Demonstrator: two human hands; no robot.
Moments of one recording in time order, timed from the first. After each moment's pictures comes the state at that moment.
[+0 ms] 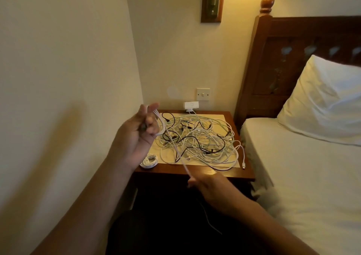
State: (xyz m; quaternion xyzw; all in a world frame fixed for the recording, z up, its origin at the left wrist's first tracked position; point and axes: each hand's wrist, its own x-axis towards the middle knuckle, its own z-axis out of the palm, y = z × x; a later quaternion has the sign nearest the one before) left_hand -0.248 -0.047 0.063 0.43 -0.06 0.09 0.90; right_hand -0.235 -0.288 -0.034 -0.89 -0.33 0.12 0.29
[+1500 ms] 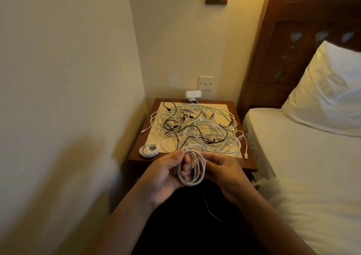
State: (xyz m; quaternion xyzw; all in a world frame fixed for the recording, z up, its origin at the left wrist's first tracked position) left_hand -0.287 -0.102 -0.018 0.48 0.04 -0.13 0.86; right_hand -0.231 -0.279 -0.042 -0.59 -0.08 0.21 0.77
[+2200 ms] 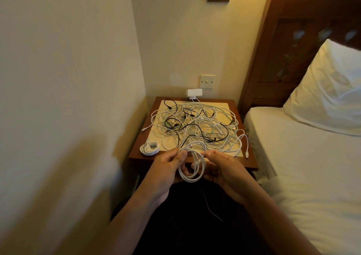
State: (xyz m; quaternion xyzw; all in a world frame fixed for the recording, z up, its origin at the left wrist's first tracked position) left_hand -0.285 -0.110 -0.027 0.64 0.11 -0.01 0.76; right_hand -0.224 -0.286 -0.044 -0.60 -0.05 0.28 0.75
